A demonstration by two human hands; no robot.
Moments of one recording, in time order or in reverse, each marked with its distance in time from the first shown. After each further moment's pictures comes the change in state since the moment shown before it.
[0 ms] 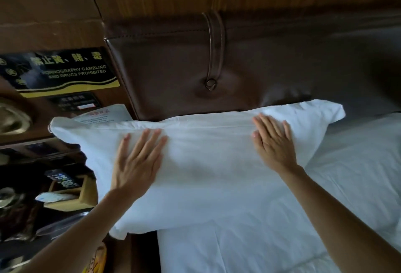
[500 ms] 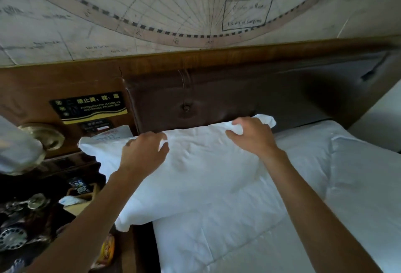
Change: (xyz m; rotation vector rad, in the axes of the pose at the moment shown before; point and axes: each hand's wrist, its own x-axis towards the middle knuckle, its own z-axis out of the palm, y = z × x) left_hand 0.001 0.052 -0.259 -0.376 -0.211 -0.226; right_hand 0.000 -0.054 -0.304 0.311 -0.363 0.356
